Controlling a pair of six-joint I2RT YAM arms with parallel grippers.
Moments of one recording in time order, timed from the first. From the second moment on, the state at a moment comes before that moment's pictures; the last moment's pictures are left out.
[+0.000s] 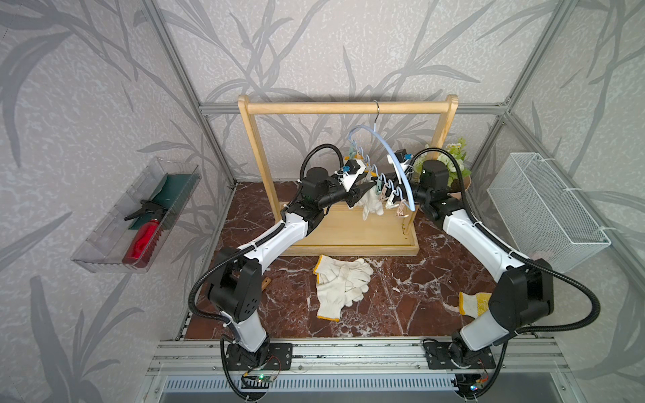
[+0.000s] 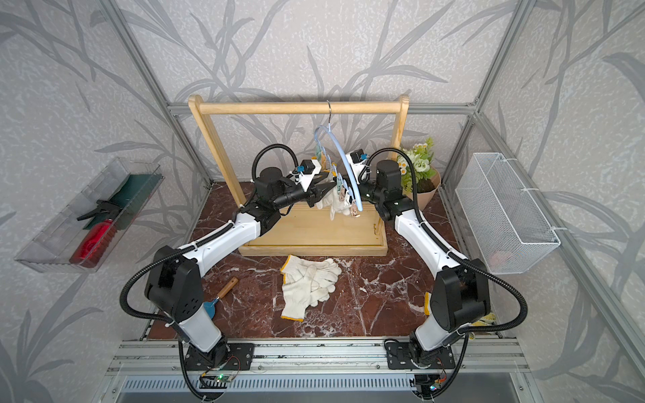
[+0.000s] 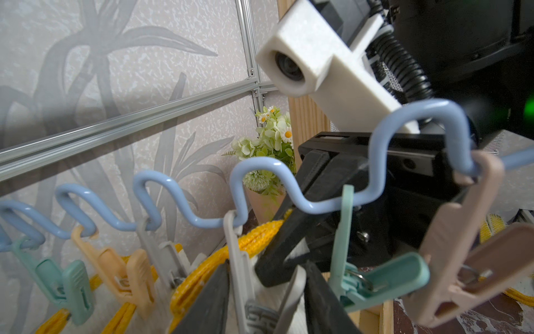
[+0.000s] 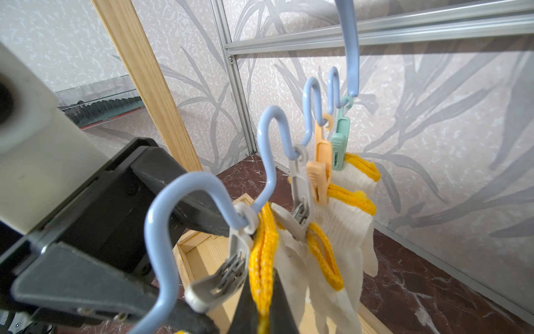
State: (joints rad) left arm -0.50 1.72 1.39 0.35 0.56 0.19; right arm 0.32 1.61 1.38 0.05 -0.66 0.08
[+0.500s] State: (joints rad) left arm -0.50 1.72 1.39 0.36 0.55 0.16; right arm 0.32 1.61 1.37 0.05 -0.66 0.07
